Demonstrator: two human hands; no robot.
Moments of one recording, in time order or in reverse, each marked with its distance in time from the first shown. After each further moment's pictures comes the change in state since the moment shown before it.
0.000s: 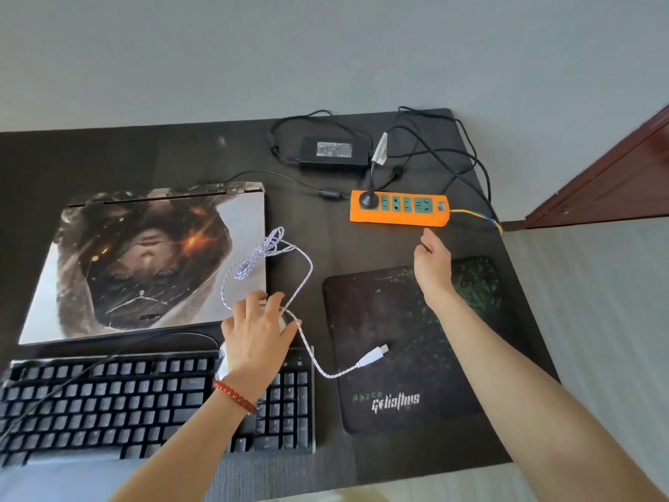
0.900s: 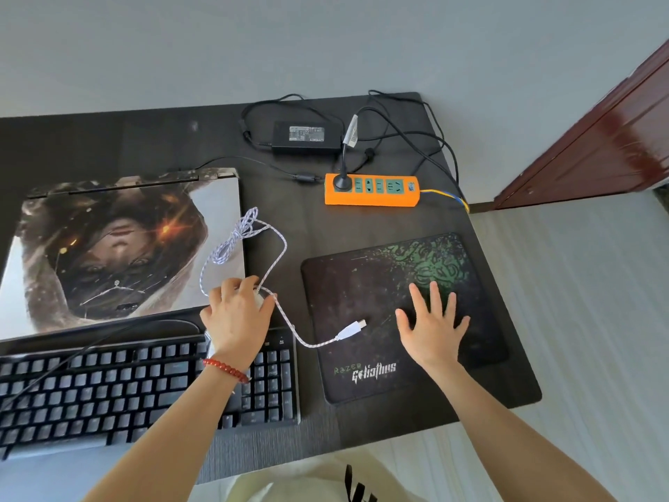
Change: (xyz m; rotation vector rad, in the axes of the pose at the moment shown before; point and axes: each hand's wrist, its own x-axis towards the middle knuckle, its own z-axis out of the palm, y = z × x) left_hand -0.001 0.008 0.000 -0.157 0.032 -0.135; right_hand -0.089 0.102 -0.061 -1.206 0.031 -0.128
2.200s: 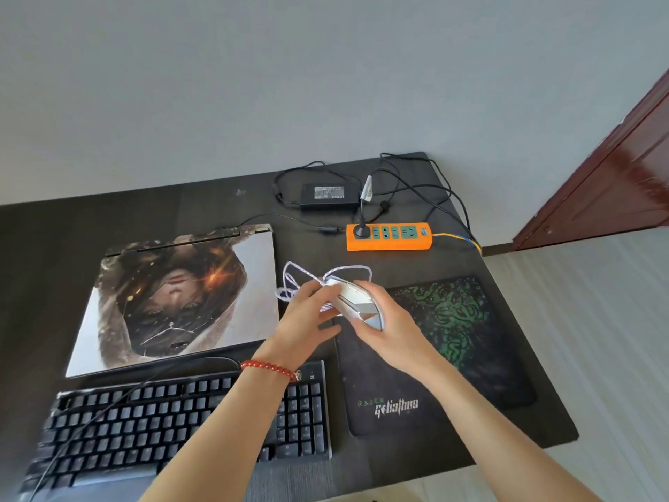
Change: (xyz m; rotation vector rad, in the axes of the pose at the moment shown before) left_hand -0.013 0.070 -0.069 -1.255 -0.623 -0.180; right_hand -0.038 -0.098 -0.107 0.912 -0.166 -0.569
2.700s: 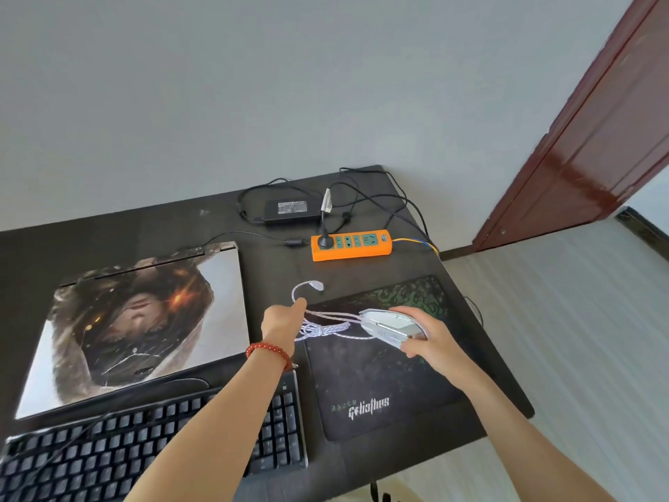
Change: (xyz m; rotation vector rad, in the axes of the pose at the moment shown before) left_hand 0.053 -0.022 0.012 0.488 0.532 -0.027; right_hand -0.051 0.060 -0.072 0.213 0.117 0.277
